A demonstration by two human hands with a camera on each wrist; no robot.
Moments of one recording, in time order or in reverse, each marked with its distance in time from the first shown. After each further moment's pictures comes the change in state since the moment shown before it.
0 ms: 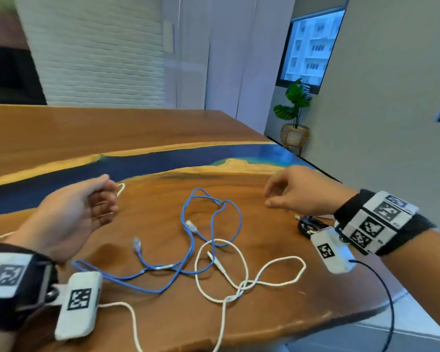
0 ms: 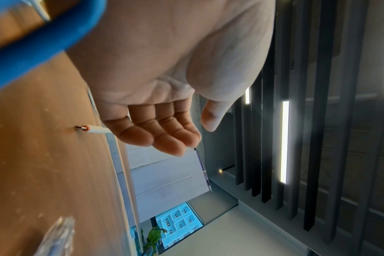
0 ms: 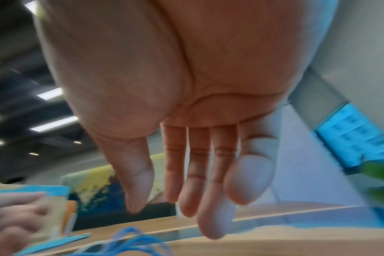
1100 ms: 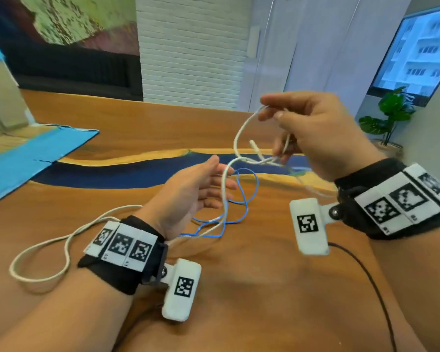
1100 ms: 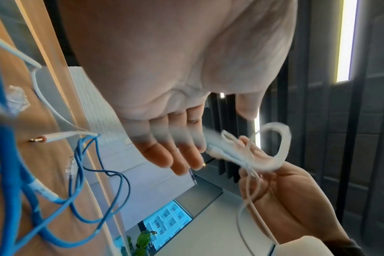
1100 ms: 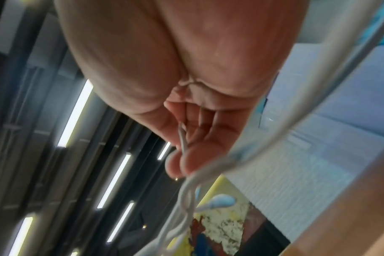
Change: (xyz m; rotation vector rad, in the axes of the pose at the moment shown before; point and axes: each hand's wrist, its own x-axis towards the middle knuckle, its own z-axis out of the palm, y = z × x) left_hand -0.038 0.028 0.018 0.065 -0.160 0.129; right_hand 0.065 -0.185 -0.019 1.051 0.231 -0.438
